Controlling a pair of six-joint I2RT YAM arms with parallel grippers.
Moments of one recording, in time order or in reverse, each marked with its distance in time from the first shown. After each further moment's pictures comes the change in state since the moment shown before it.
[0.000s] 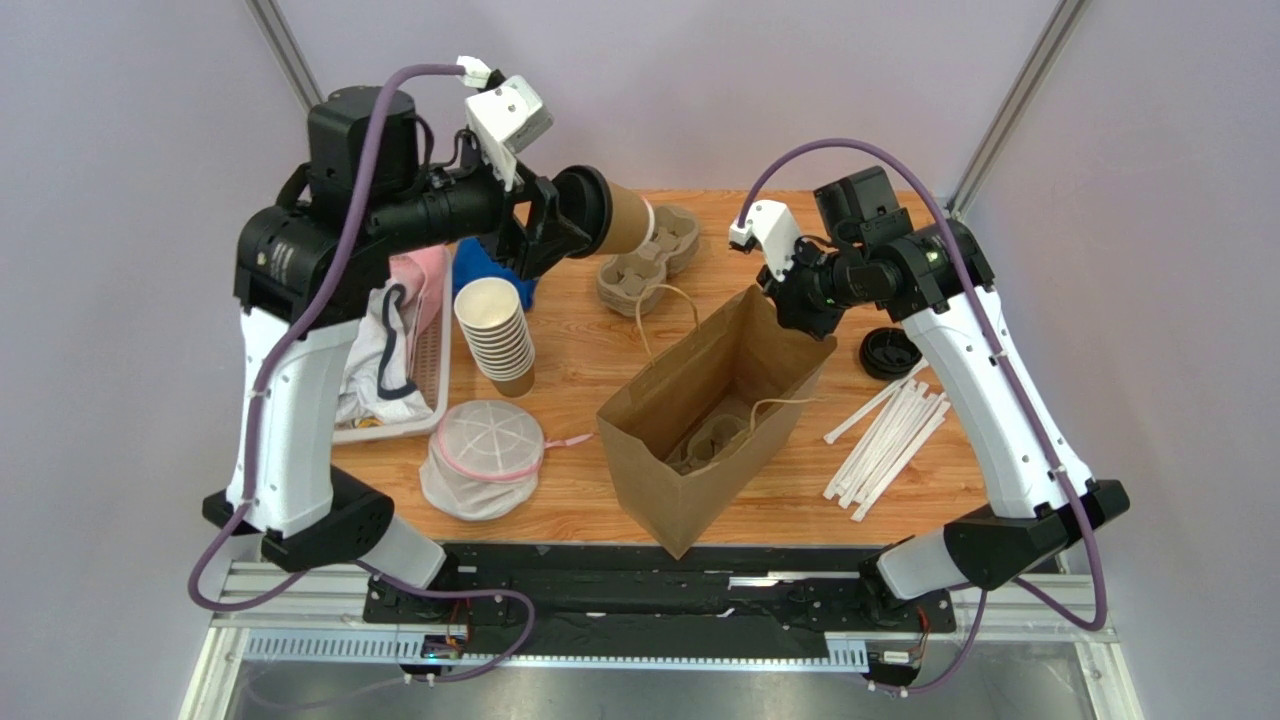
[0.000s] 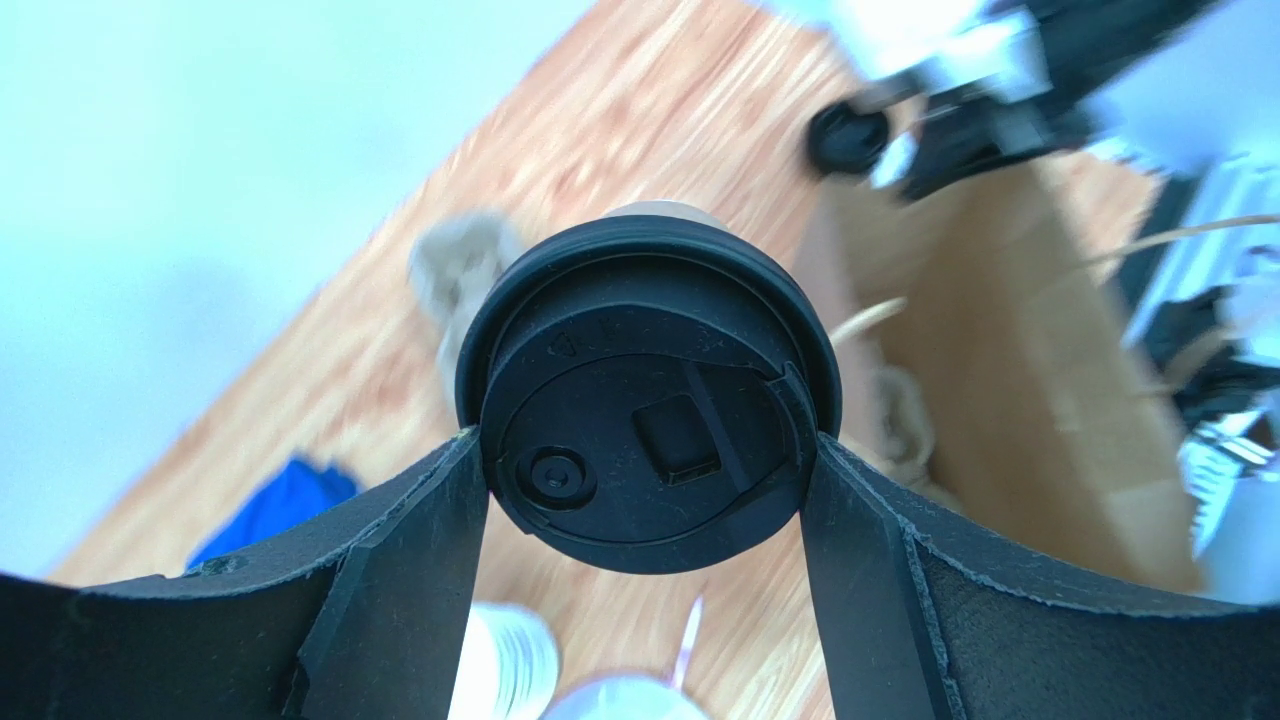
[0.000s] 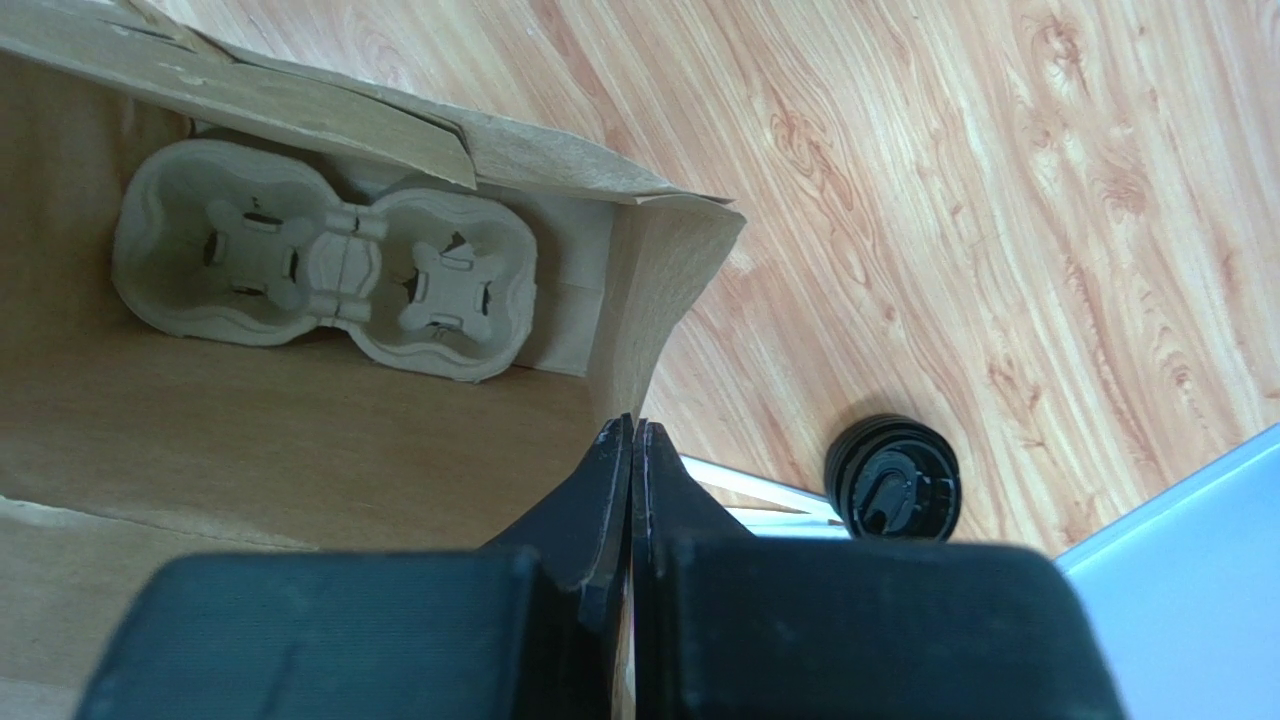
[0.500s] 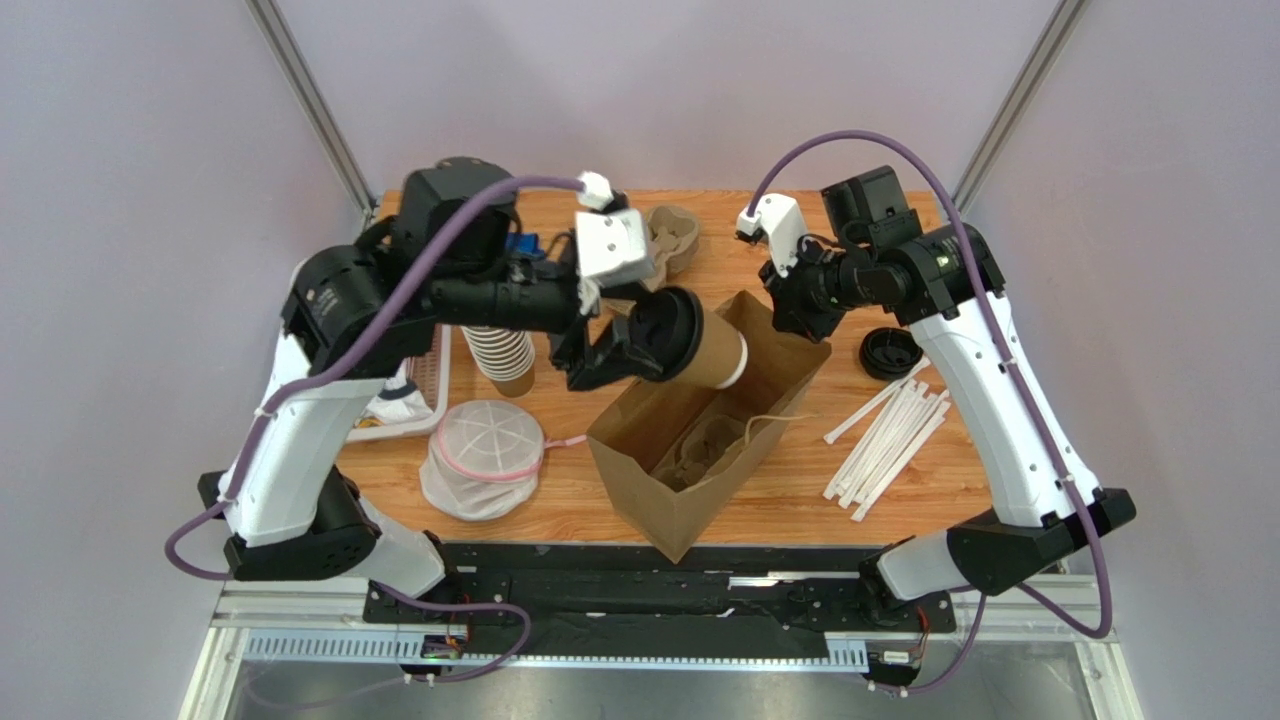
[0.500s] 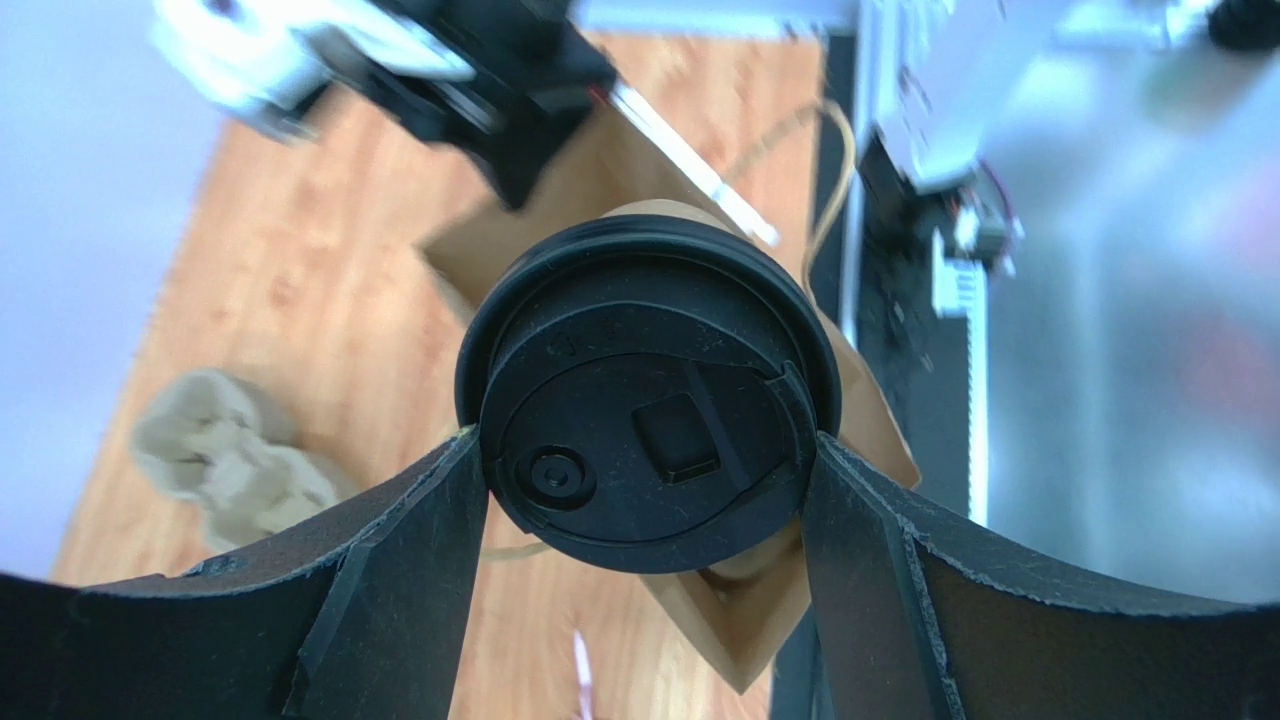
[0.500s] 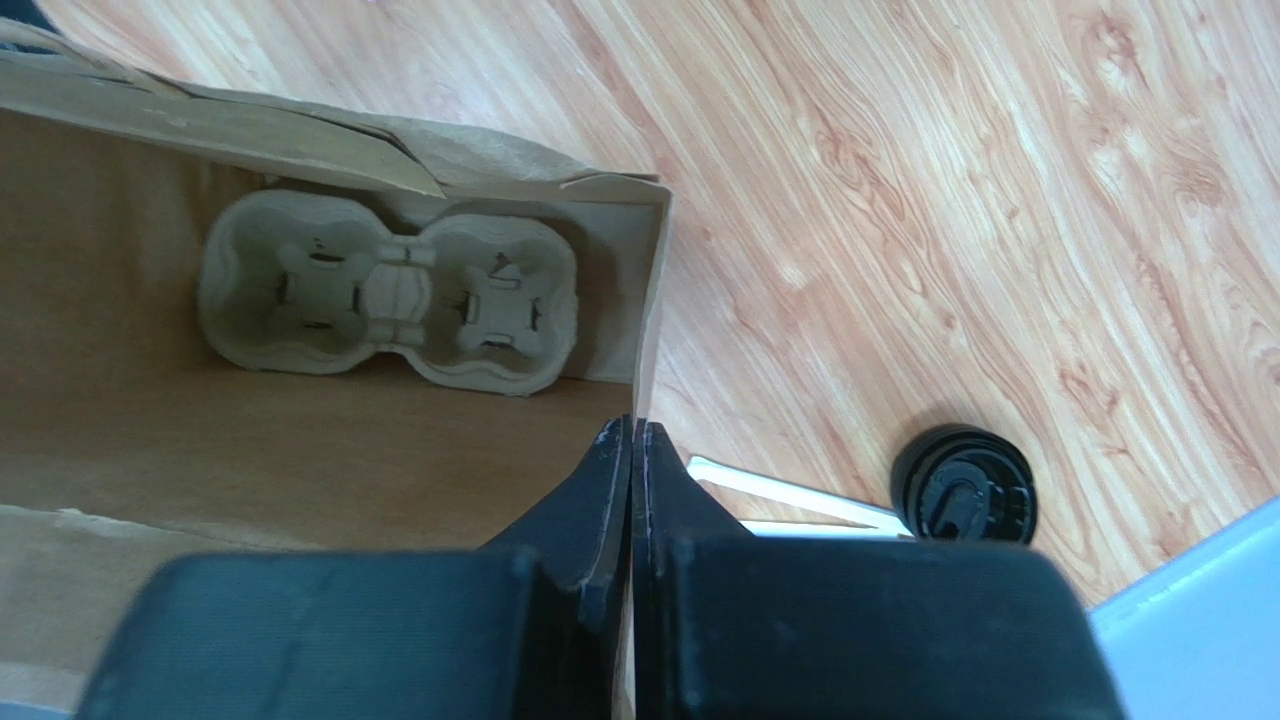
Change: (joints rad) left arm -0.433 -0.059 -0.085 -0.015 0.026 0.084; right arm 0.000 -0.015 0.013 0.000 -0.047 0.106
